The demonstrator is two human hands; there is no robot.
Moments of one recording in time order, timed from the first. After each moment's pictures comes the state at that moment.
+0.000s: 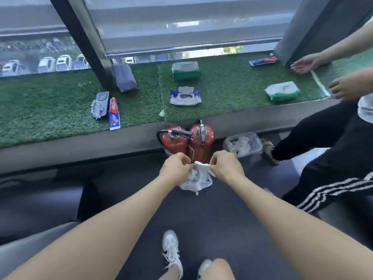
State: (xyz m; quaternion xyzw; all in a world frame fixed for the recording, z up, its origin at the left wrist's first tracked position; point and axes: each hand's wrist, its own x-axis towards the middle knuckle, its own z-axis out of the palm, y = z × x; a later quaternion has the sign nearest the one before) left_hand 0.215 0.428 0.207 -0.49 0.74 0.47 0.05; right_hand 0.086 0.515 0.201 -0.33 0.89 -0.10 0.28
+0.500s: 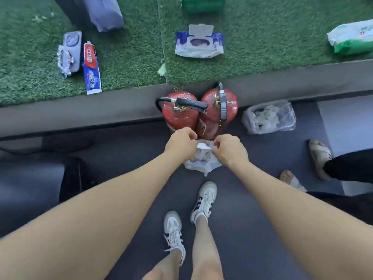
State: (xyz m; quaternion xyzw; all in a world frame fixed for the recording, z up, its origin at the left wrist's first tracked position) left_hand 0.150 0.339 0.034 -0.52 0.71 0.46 0.11; right_hand 0.040 0.429 0.012 -0.32 0.88 -0.05 0.34
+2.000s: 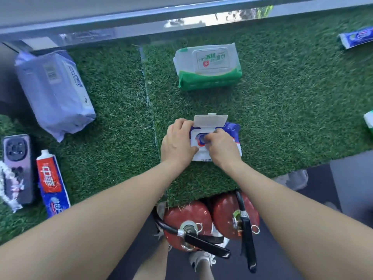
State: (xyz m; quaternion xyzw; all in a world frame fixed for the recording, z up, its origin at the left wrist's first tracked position) left_hand -0.052 0.004 -0.056 -0.42 0.84 0.34 0.07; right_hand -0.154 0.087 -0.063 -0.36 0.87 -0.03 0.33
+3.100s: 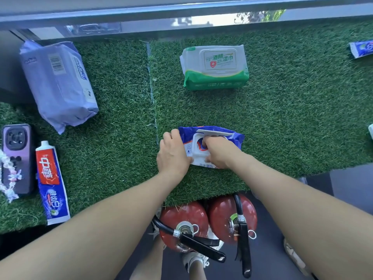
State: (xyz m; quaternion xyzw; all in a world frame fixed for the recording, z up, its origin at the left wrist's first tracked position) left_hand -0.038 0.021 -0.062 -0.54 0.76 0.33 0.12; right_hand -0.165 0.077 -0.056 -0.48 0.76 0.13 0.42
